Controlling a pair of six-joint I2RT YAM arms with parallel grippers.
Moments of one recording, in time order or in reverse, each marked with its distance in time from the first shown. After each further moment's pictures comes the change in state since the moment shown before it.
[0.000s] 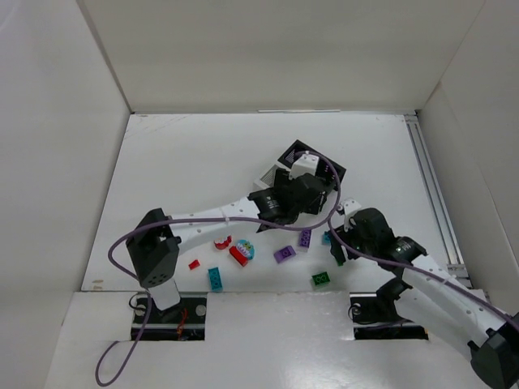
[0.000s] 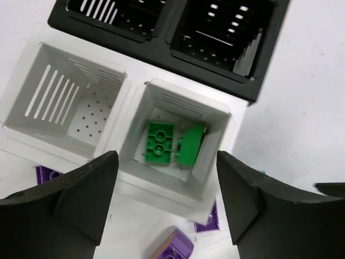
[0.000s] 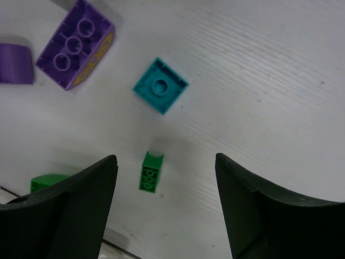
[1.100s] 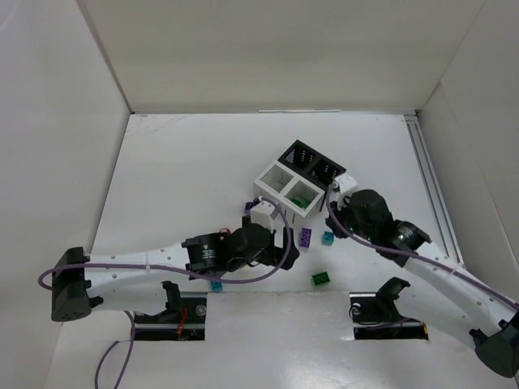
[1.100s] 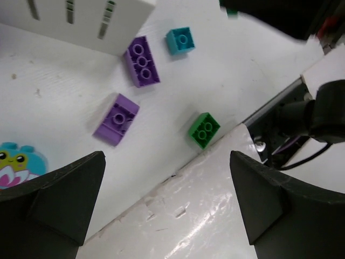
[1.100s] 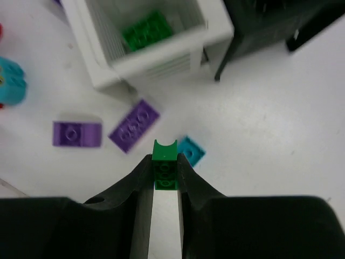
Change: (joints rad) left arm -0.180 -0.624 -0.570 0.026 0.242 -0.267; right arm 0.138 0.070 0.177 0.039 0.097 0.087
